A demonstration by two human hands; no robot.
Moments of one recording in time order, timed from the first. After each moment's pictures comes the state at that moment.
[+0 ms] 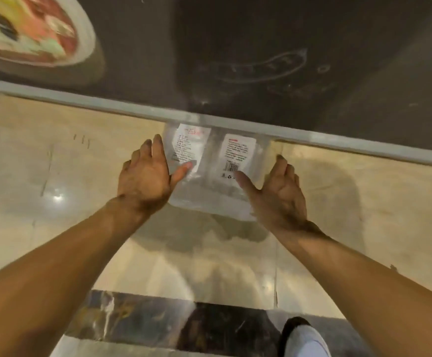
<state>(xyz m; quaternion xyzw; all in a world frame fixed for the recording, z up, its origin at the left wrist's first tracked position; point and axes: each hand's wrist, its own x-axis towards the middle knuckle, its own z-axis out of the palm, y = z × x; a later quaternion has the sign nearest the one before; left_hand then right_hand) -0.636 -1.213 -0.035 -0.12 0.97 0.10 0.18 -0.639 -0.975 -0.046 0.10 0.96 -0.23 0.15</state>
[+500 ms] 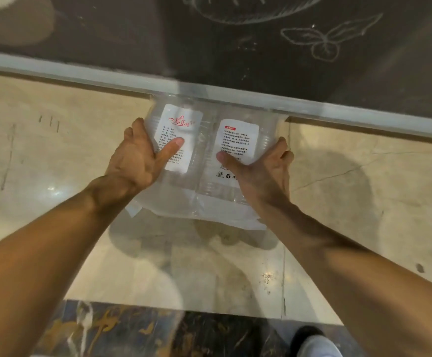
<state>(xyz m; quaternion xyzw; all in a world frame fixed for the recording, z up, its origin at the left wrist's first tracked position) -0.659 -1.235 -0.118 -0.16 0.94 0.27 0.13 -0.663 -0.996 -0.118 0.20 0.89 -0.39 0.14</state>
